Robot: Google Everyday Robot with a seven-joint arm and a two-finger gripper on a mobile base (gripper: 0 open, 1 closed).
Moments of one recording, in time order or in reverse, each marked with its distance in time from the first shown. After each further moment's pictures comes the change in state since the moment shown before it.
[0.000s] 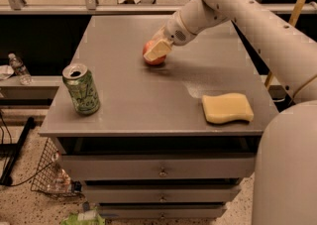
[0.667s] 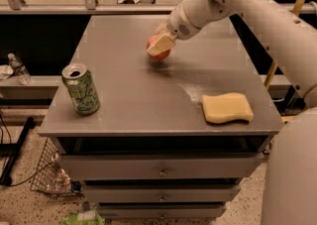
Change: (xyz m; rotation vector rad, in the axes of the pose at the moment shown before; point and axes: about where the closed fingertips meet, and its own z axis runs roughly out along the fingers) arm -0.014 -0.004 -0.025 0.062 -0.009 -0.050
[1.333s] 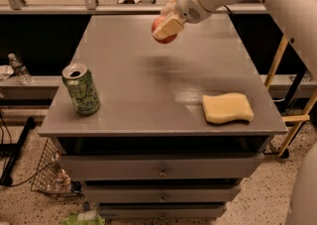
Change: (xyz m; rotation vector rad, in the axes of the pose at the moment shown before) arm -0.028 -0.013 -0.057 0.135 -0.028 -0.094
